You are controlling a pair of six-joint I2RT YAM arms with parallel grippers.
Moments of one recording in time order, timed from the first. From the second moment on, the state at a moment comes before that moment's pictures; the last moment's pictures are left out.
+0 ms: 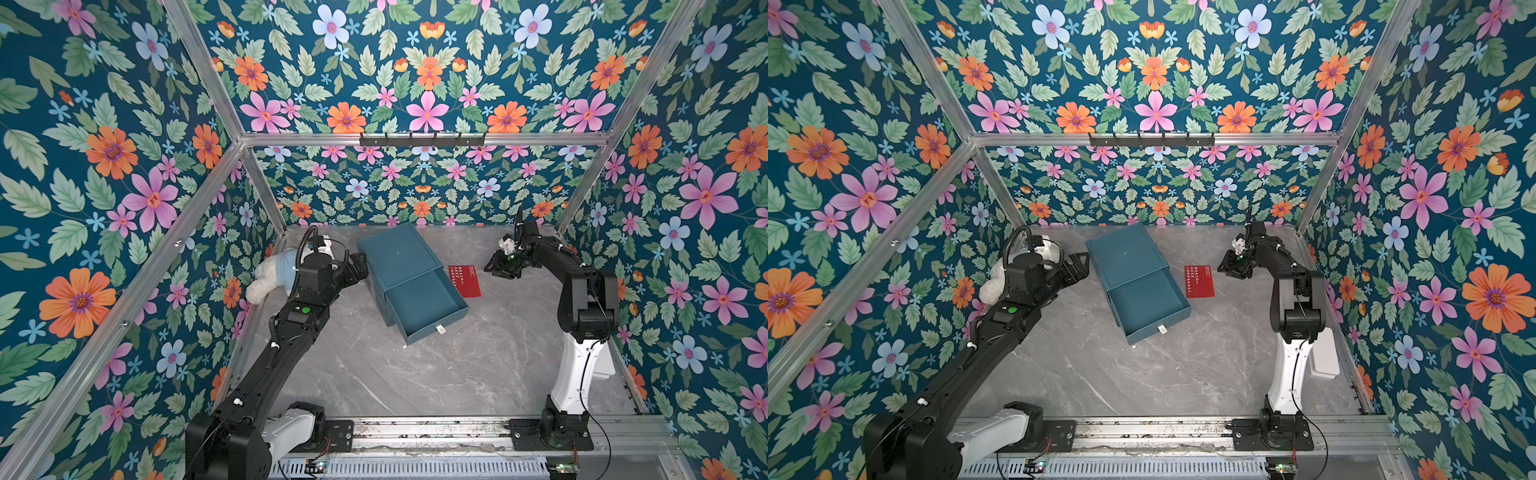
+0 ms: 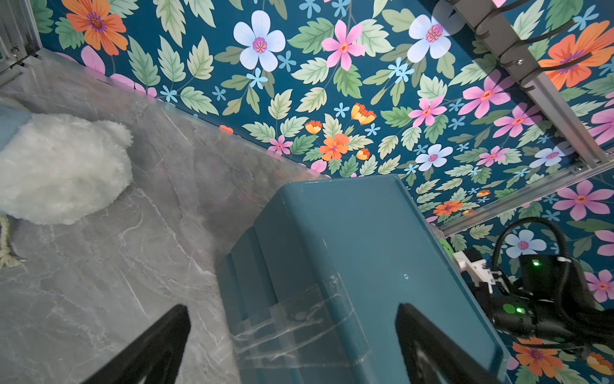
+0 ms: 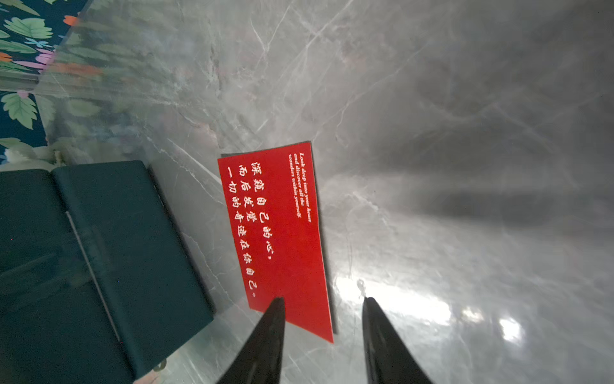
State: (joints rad) left arm -0.27 1.11 0.87 -0.11 0.02 -0.57; right arm -0.01 2.06 1.64 -0.75 -0.46 0.27
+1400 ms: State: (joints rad) left arm -0.28 1.36 0.92 0.07 0.23 -0.63; right arm 0.69 1.05 0.79 -0.37 -0.43 0.58
